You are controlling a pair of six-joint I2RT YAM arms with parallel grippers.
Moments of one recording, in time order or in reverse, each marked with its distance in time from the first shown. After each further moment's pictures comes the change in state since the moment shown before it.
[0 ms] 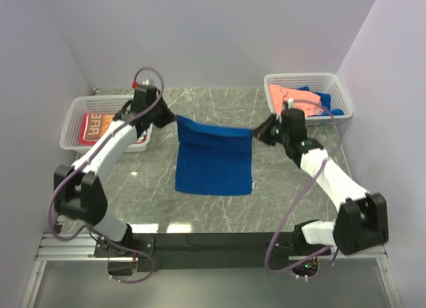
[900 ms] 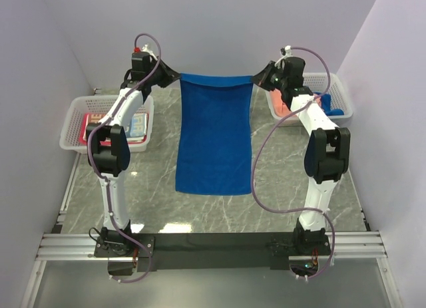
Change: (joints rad) left arm 0.179 0.668 0.713 0.277 0.300 0.017; right arm -0.181 0.793 0.901 0.120 -0.208 -0.230
